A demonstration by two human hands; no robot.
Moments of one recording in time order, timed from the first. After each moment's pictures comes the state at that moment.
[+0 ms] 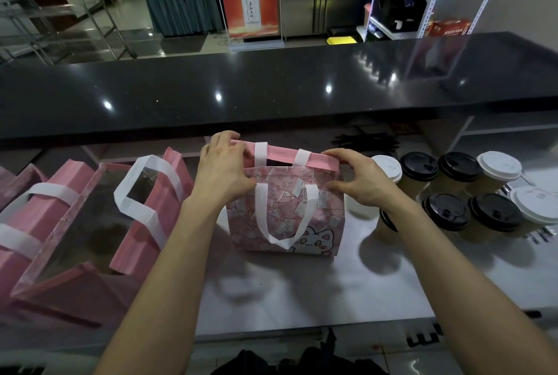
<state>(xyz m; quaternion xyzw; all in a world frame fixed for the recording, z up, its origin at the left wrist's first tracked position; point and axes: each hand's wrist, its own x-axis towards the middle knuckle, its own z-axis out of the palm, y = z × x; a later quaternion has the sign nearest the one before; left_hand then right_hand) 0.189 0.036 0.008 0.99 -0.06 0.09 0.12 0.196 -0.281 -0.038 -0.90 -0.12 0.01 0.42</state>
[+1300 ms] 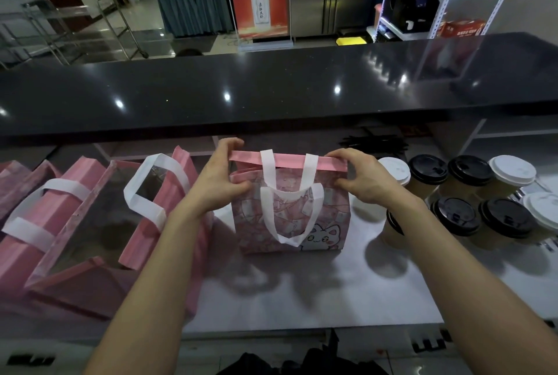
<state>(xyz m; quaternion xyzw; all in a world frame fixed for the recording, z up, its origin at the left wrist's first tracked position) 0.179 0.078 -0.008 0.92 -0.08 0.01 0.39 0.210 -0.275 -0.034 -0.93 -0.13 0.01 0.33</state>
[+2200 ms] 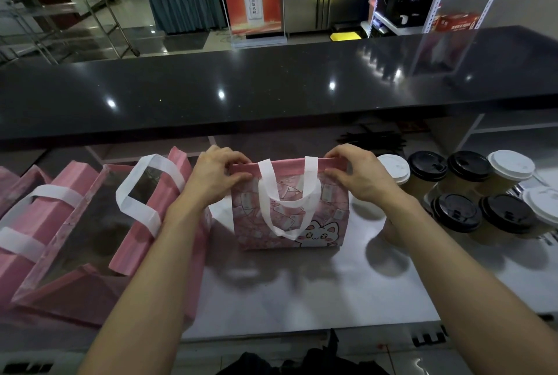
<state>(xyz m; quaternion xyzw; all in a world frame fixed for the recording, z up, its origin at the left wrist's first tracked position) 0.218 0.088 -0.028 0.96 -0.13 0.08 0.25 0.211 -0.265 -0.039 -0.93 -0.13 -0.05 0.34</state>
